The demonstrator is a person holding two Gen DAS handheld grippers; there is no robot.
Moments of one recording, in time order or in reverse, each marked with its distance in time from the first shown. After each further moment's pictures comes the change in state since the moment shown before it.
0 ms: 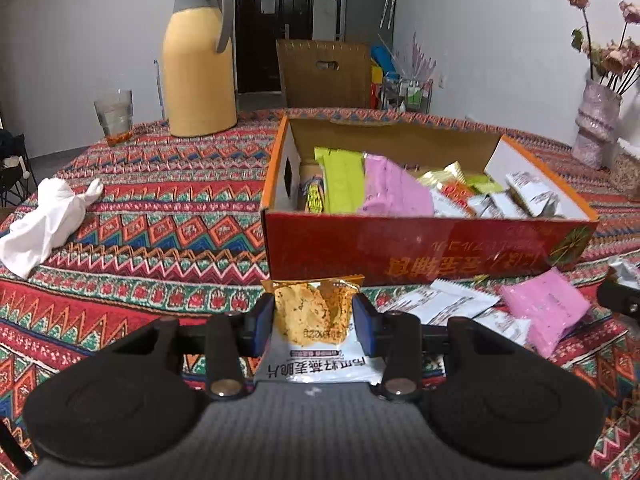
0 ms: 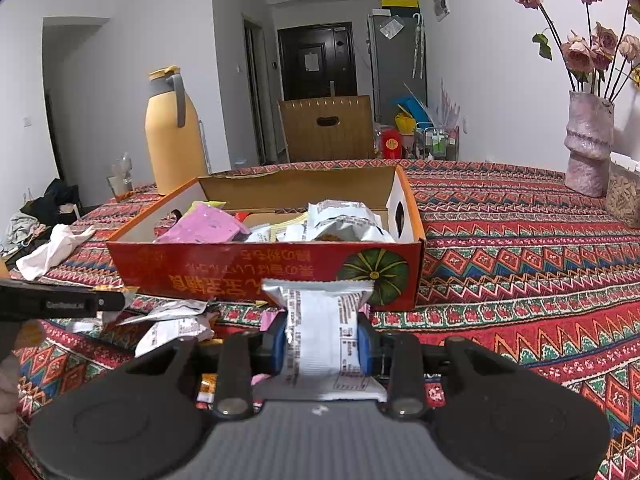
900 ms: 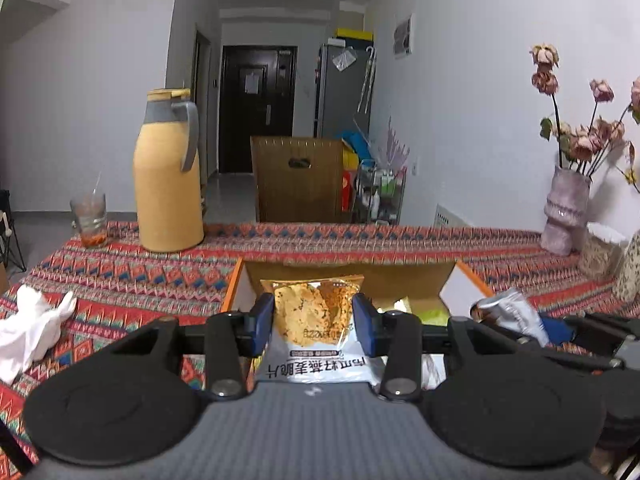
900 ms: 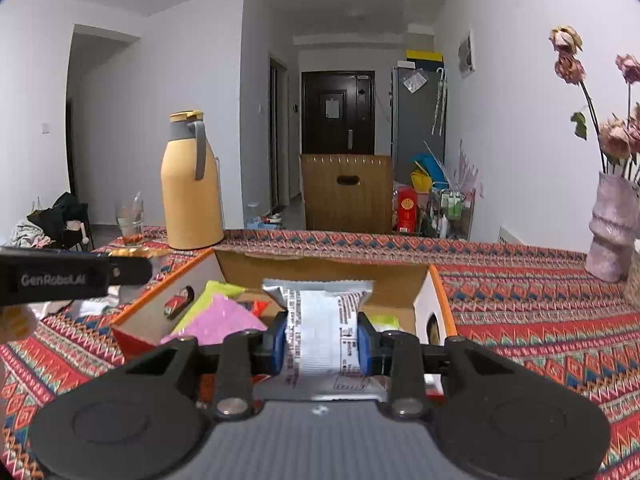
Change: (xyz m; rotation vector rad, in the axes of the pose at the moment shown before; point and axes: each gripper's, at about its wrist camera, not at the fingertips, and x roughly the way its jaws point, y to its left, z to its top) left arm -0.026 -0.038 0.084 -0.011 -0.261 -0.064; right arm 0.028 0.036 0.075 -0.101 -0.153 0.013
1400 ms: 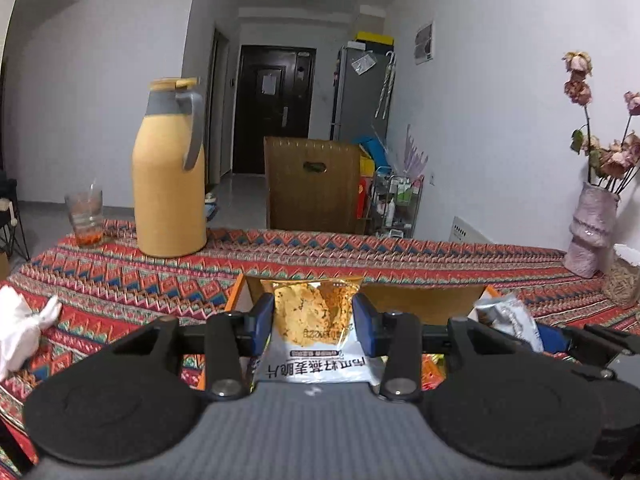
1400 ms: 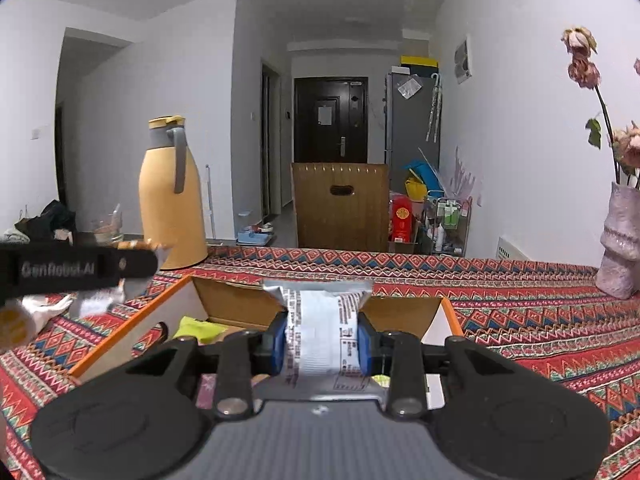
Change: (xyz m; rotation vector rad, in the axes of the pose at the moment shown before) left arm 0.061 0.006 0.005 -0.050 -0.003 0.042; right arm 0.067 -0.007 0.016 0.027 -0.016 -0.023
